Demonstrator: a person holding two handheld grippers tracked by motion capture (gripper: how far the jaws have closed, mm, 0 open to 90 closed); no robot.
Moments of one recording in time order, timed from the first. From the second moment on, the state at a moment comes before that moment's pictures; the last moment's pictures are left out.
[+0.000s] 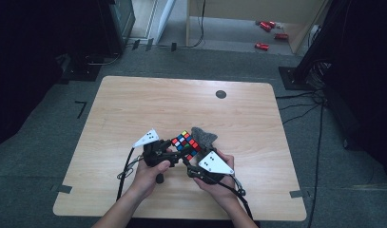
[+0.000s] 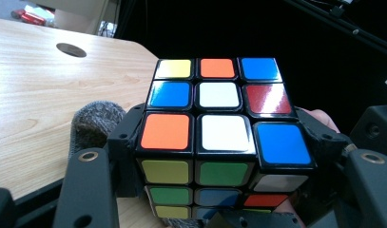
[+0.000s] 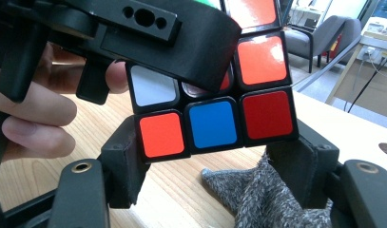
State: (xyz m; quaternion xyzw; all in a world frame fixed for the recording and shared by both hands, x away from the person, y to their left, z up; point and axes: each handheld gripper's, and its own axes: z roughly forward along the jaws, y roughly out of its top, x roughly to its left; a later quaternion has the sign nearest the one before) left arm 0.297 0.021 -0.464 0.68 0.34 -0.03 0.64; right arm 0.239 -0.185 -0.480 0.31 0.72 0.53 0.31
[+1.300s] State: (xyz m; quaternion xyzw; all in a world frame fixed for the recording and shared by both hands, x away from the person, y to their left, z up) left arm 0.298 0.036 -0.468 0.75 0.23 0.07 0.61; right arm 0.243 -0.215 -0.461 0.38 0.70 0.54 0.28
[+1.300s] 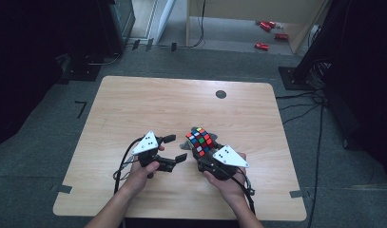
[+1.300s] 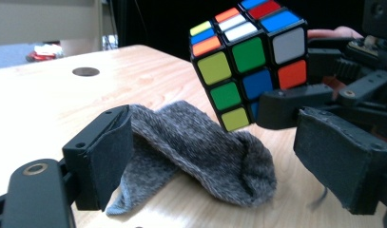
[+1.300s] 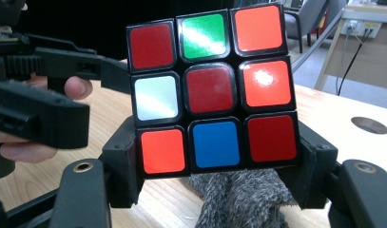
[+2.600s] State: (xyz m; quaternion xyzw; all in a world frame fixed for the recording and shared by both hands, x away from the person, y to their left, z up) left arm 0.270 0.011 -0.482 0.76 0.08 0.32 0.56; right arm 0.243 -0.202 -0.458 0.43 0.70 0.56 0.10
